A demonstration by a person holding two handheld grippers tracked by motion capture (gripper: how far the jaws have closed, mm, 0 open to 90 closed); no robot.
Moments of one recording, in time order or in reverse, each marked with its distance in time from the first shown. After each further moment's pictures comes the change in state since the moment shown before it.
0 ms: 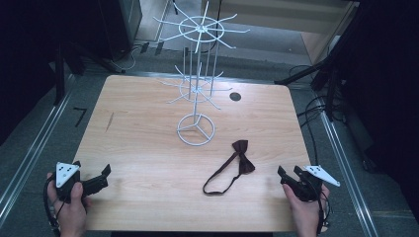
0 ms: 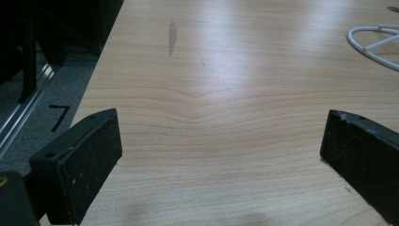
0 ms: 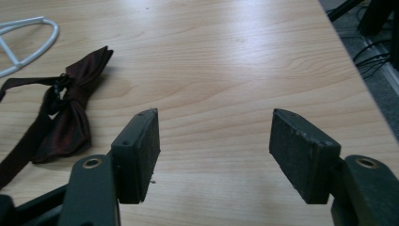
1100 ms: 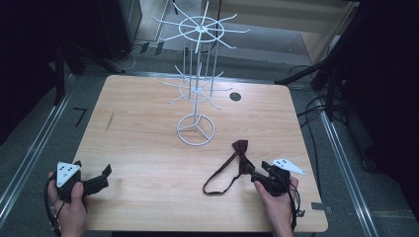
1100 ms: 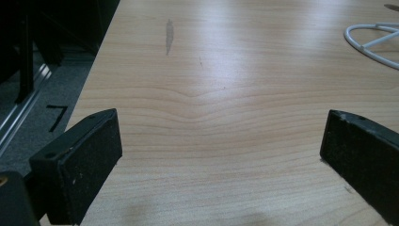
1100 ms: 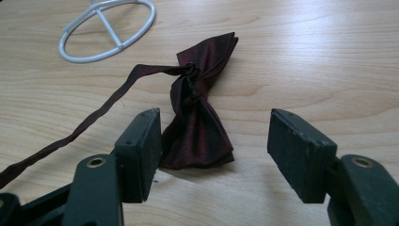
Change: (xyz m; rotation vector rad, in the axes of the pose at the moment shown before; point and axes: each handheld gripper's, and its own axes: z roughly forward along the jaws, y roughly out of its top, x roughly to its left) left arm -0.001 0.000 0.001 0.005 -0.010 0.007; right arm 0.072 0.000 0.030 0.068 0.196 -0.058
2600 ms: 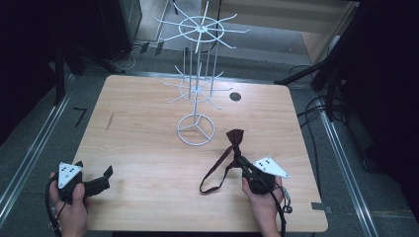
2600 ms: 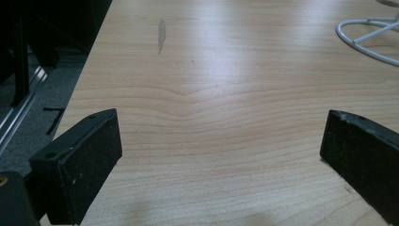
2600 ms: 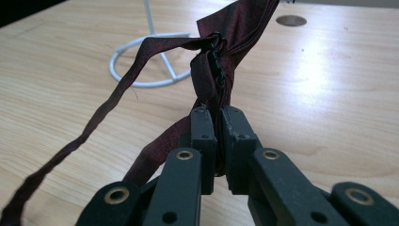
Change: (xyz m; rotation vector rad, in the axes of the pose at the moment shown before) left arm -0.003 -0.001 -0.002 0.000 -0.011 0.013; right arm 0.051 0.008 0.001 -0.135 0.029 -0.183
